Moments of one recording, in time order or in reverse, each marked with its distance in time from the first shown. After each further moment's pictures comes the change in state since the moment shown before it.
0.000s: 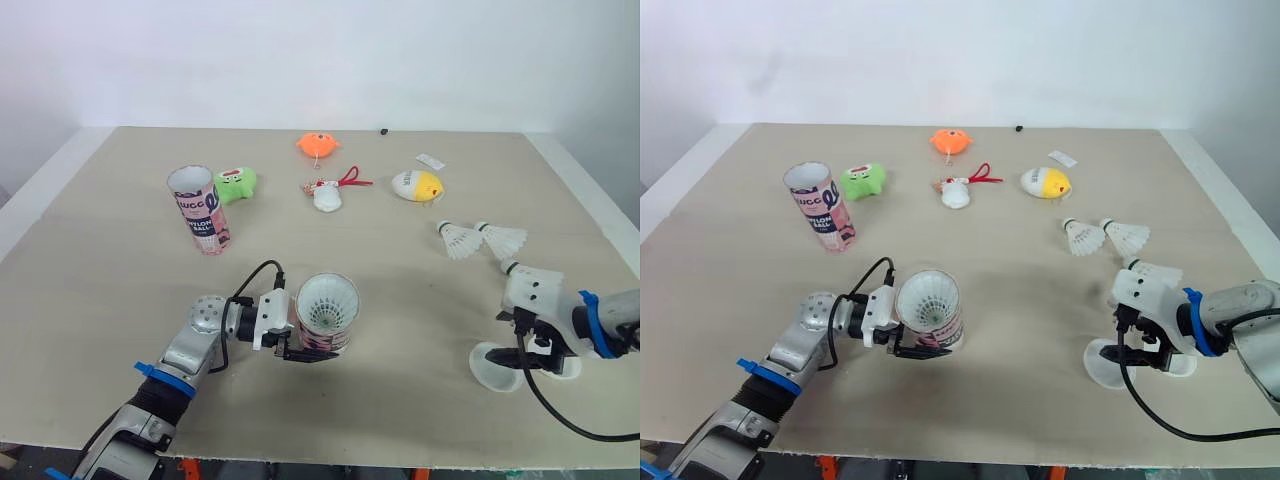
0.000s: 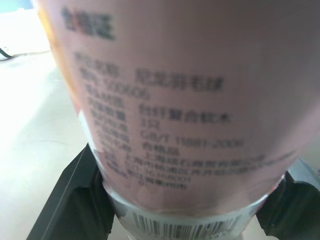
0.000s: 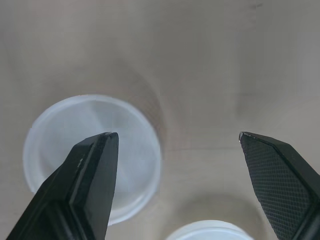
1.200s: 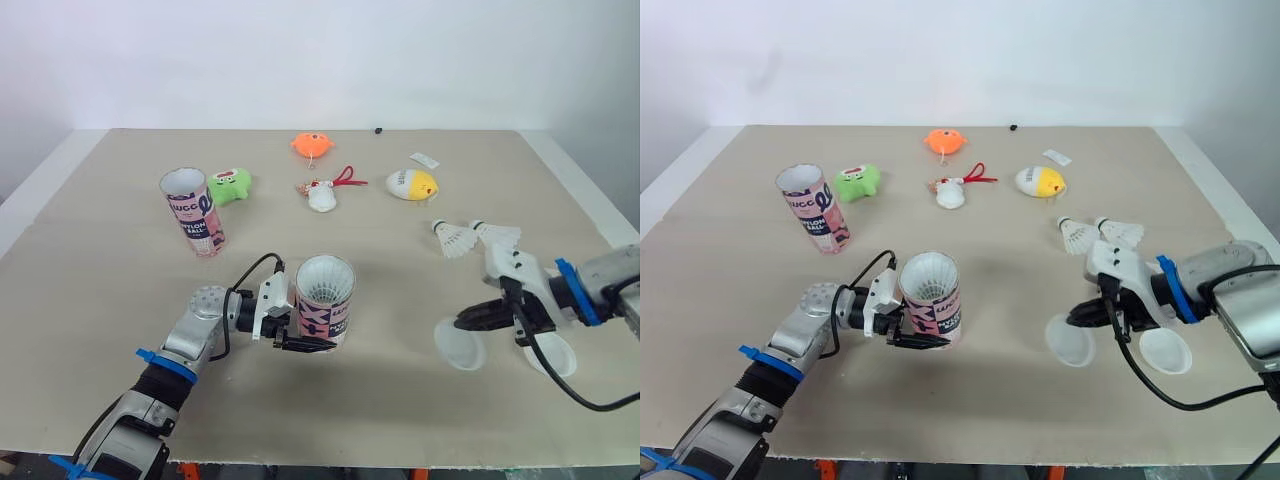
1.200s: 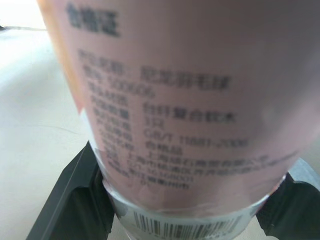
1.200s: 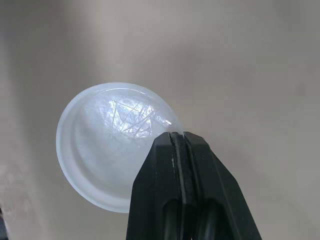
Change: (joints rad) left arm -0.073 0.011 0.003 0.064 -0.051 0.190 -0.055; right arm -0.349 0.044 0.120 -0.020 0.176 0.114 0.201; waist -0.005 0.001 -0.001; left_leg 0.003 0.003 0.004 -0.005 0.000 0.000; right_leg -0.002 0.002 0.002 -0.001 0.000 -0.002
